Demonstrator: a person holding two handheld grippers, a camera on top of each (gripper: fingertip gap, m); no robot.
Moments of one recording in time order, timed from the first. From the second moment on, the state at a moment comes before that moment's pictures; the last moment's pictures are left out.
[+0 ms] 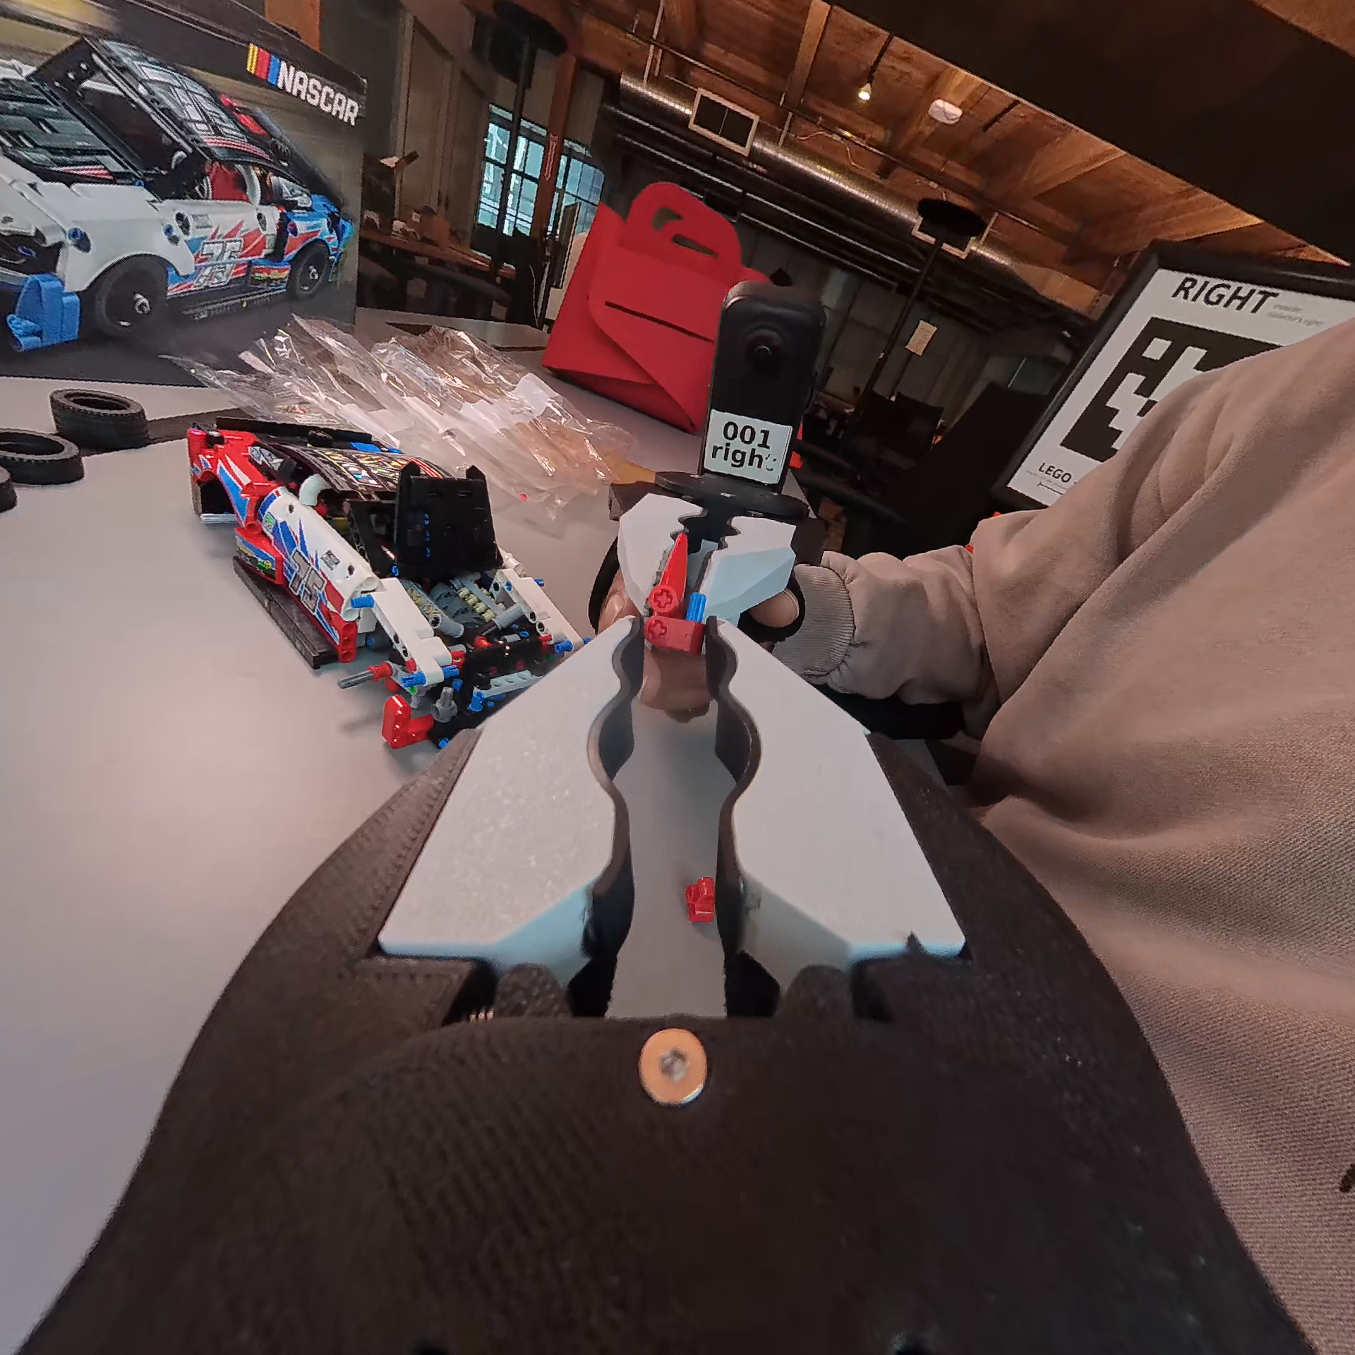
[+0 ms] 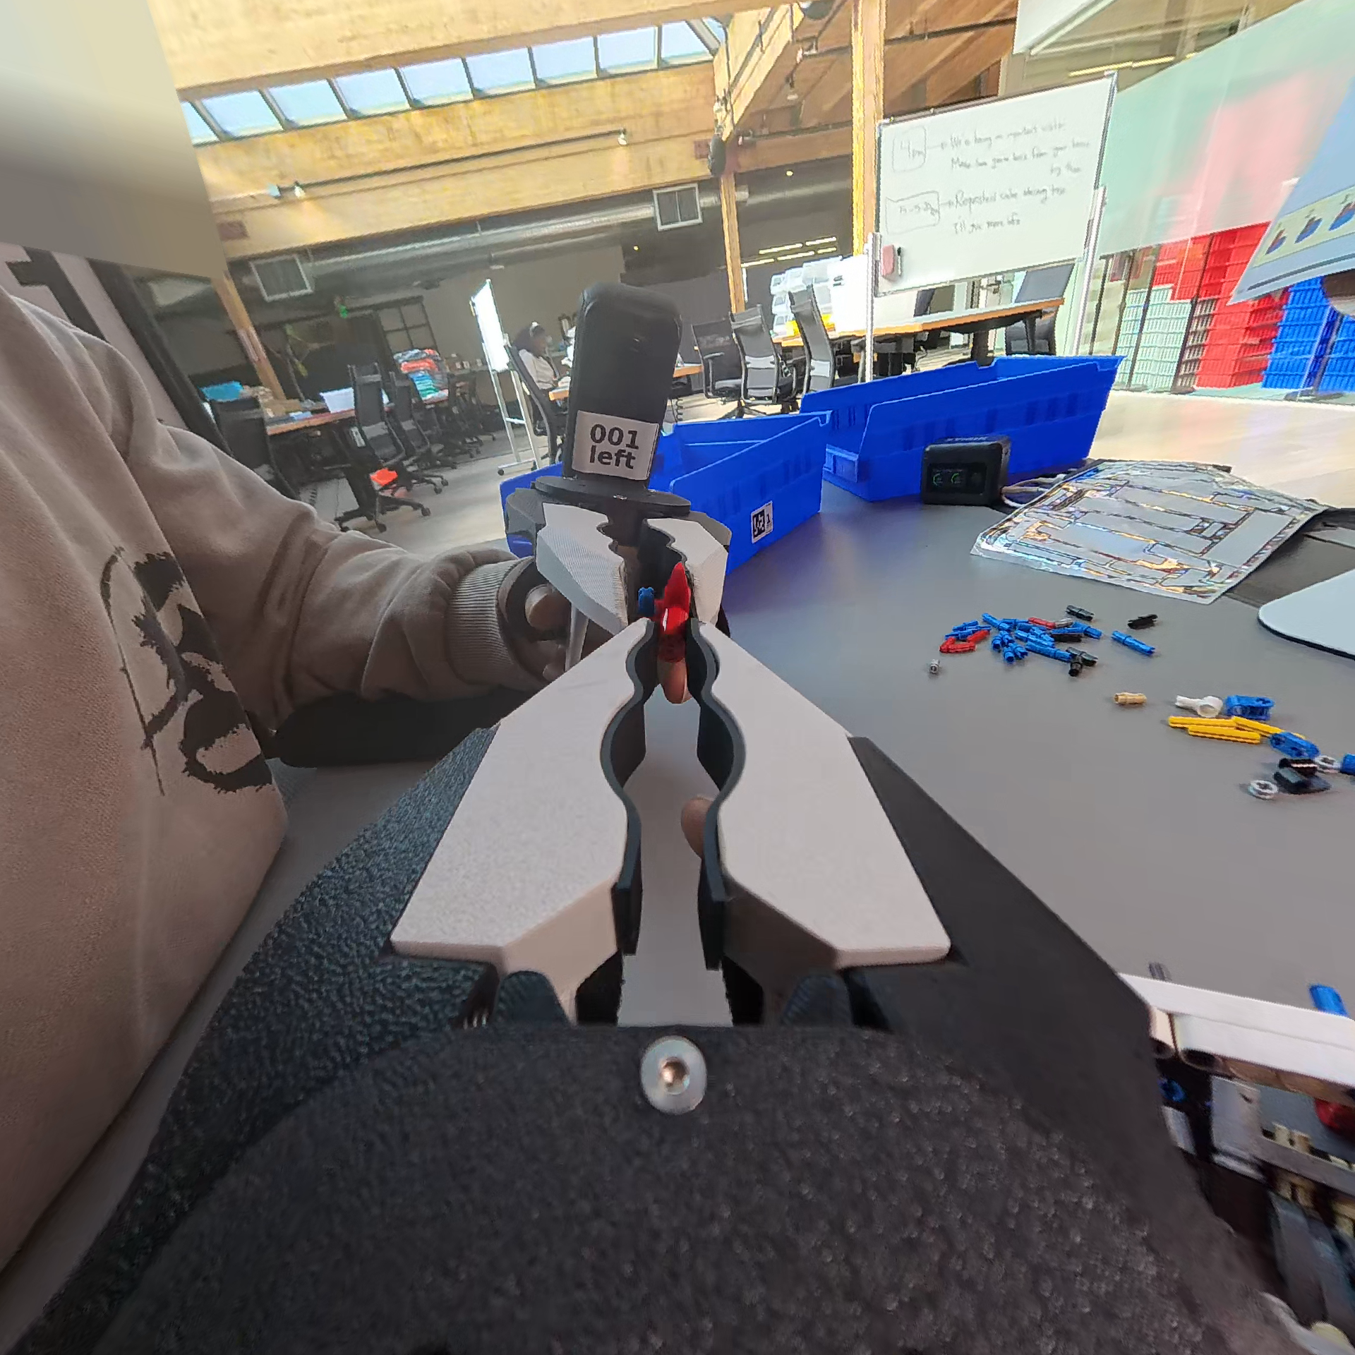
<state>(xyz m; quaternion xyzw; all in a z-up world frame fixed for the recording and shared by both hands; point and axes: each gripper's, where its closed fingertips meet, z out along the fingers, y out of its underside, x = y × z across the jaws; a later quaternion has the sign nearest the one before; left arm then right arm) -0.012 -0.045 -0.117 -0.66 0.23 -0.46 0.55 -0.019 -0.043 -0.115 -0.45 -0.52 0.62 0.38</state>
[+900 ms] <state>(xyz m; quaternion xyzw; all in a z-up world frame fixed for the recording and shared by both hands) -0.011 -0.031 -0.107 -0.64 0.19 -0.45 0.59 -0.010 -0.020 -0.094 -0.47 -0.41 0.70 0.35</state>
